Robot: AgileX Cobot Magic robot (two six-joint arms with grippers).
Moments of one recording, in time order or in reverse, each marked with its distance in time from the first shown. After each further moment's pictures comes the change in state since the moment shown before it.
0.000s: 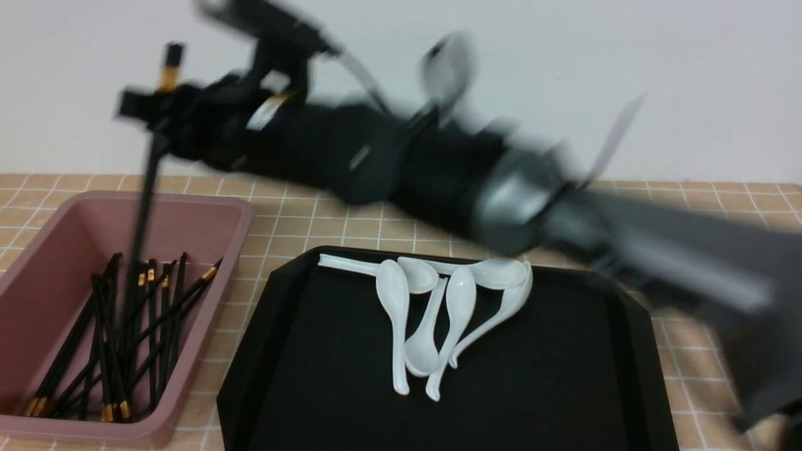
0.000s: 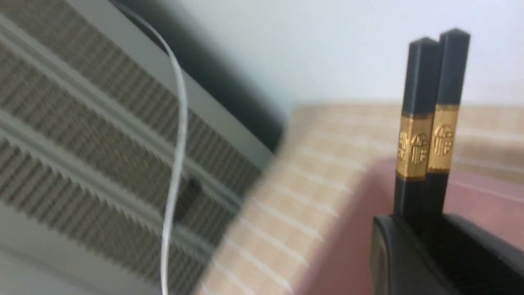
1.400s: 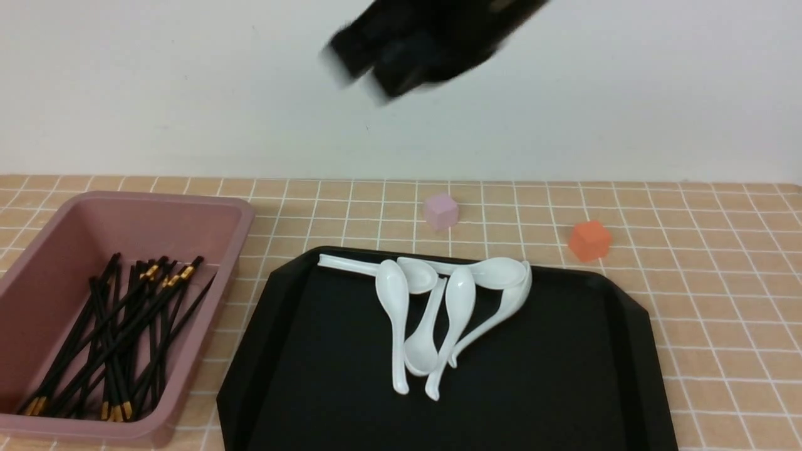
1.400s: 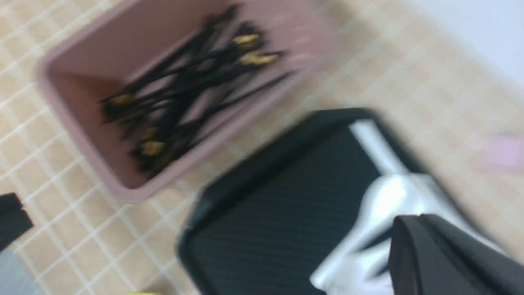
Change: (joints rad) right arm -0.131 -0.447 -0.224 -0.636 1.297 -0.039; left arm 0.000 0.000 0.000 0.000 0.000 0.000
